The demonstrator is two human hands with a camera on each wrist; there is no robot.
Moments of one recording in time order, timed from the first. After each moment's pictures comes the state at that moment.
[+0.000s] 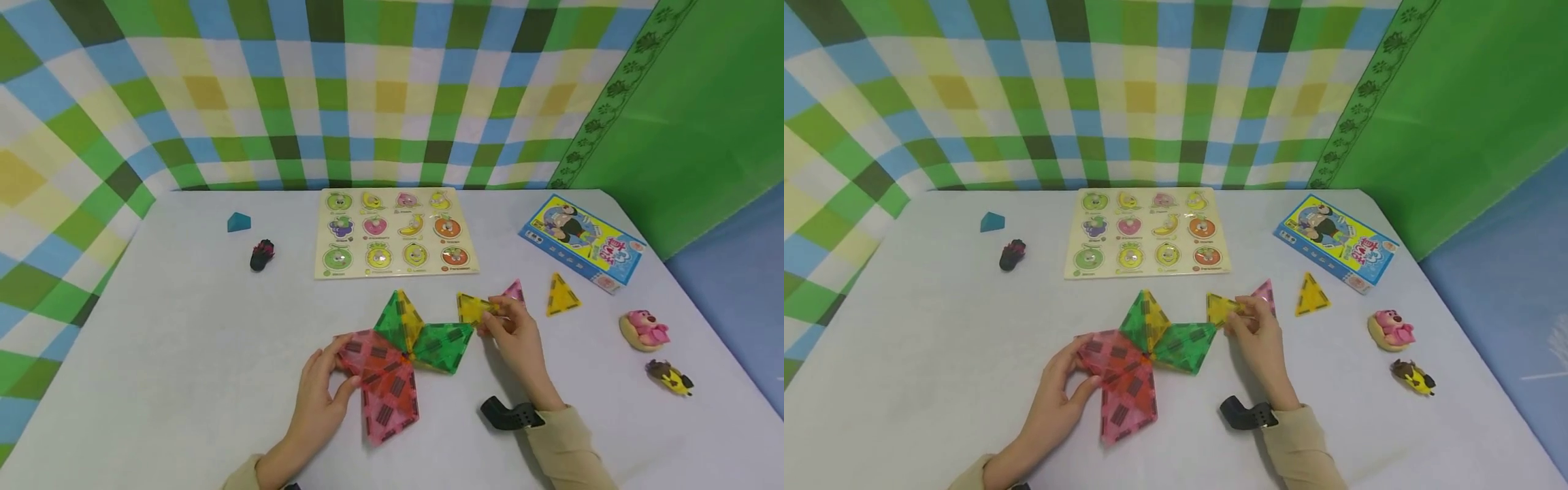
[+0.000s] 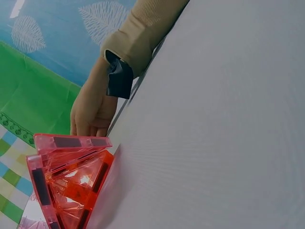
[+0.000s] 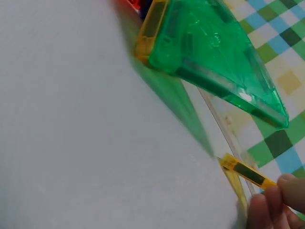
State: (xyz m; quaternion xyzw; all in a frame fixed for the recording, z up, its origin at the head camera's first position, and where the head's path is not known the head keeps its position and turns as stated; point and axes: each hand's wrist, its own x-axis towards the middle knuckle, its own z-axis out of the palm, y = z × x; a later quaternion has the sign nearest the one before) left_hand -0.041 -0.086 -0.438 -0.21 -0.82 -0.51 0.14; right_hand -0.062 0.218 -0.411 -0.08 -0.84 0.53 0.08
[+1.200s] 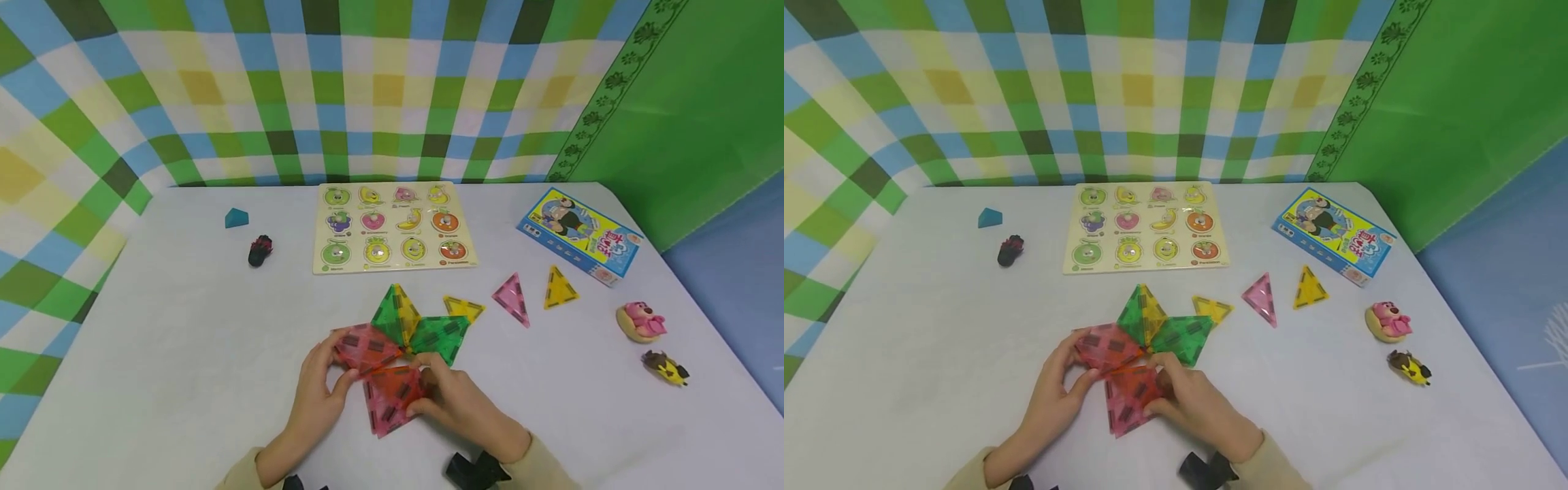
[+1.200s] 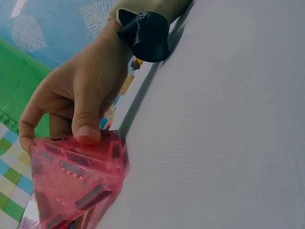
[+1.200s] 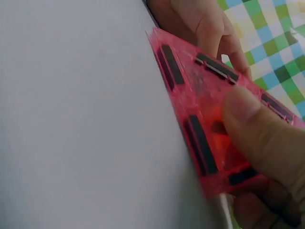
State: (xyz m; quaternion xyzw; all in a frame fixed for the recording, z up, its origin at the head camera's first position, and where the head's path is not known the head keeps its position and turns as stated) left_hand -0.040 -0.086 -0.436 -0.20 -0.82 -0.52 0.14; right_hand -0.011 0.140 -0.415 0.32 -0.85 0.41 0.05
